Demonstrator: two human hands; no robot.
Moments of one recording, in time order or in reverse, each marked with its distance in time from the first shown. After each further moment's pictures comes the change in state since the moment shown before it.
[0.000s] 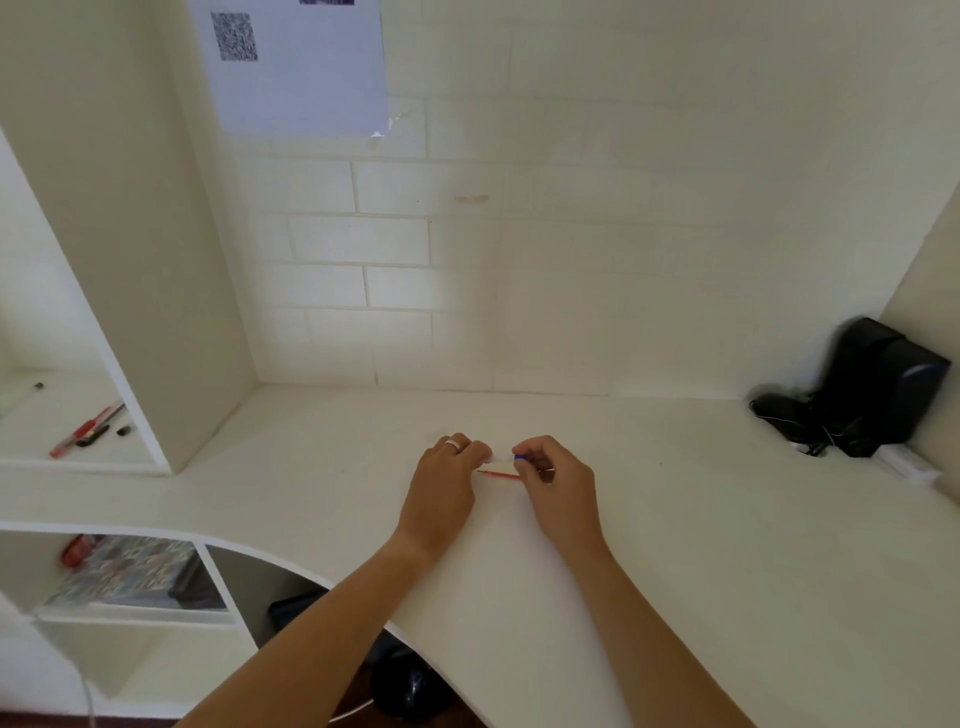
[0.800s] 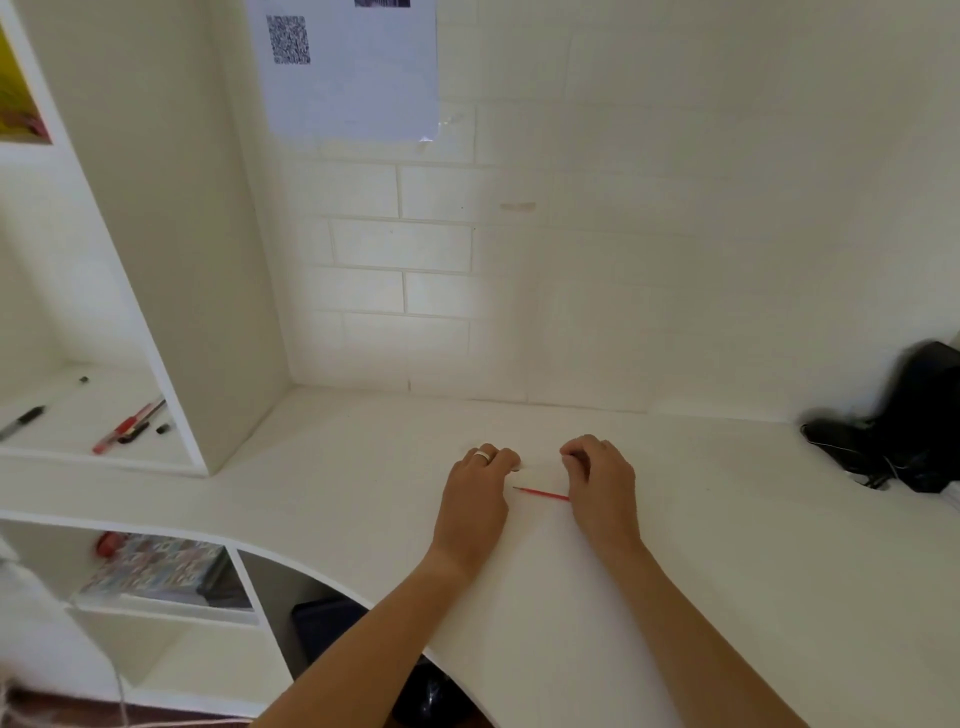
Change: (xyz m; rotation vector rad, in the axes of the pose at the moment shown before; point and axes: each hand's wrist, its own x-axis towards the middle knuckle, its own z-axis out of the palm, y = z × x) left_hand 0.003 -0.004 0.001 -0.061 0.029 -0.091; right_hand 0.034 0.013 0.010 -0.307 0.075 -0.012
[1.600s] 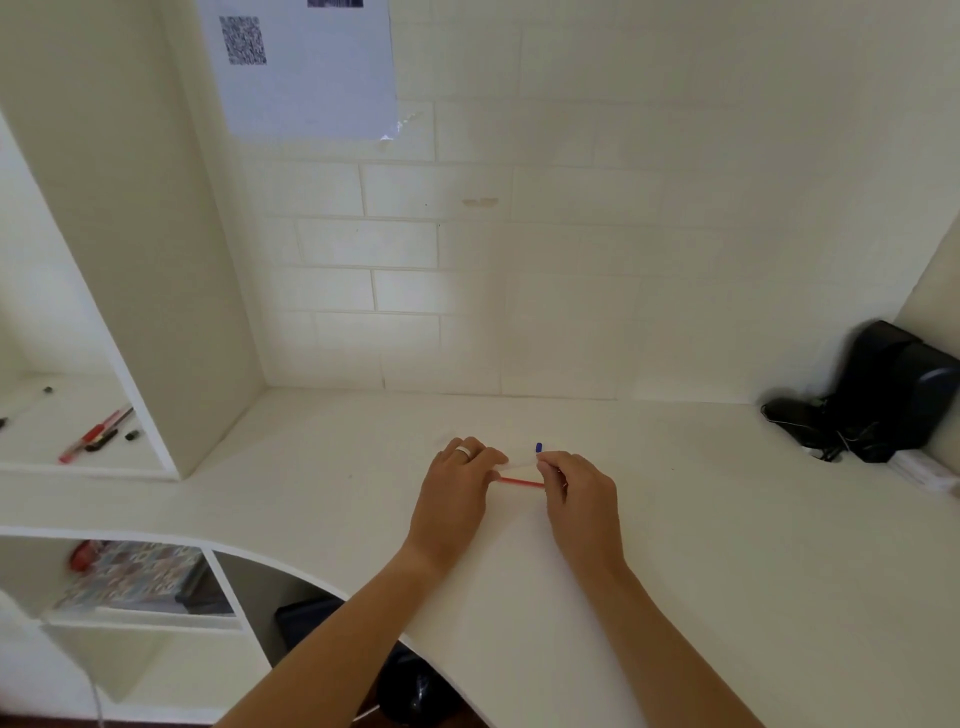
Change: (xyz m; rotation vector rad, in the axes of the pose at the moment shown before) left_hand -0.007 0.004 0.002 0.010 0.042 0.154; right_hand -0.042 0.000 -0.017 -0.004 0.060 -0.124
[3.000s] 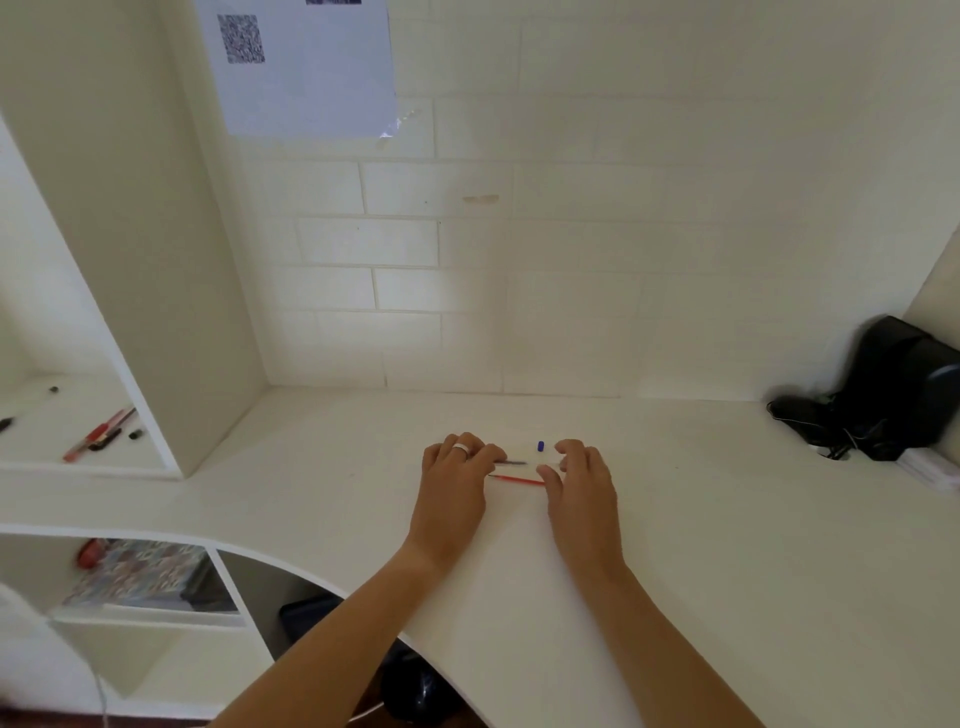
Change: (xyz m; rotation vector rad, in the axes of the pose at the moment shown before) left_hand 0.001 -0.002 -0.001 0.108 0.014 0.007; right_hand 0.001 0.000 0.006 -0.174 -0.022 0.089
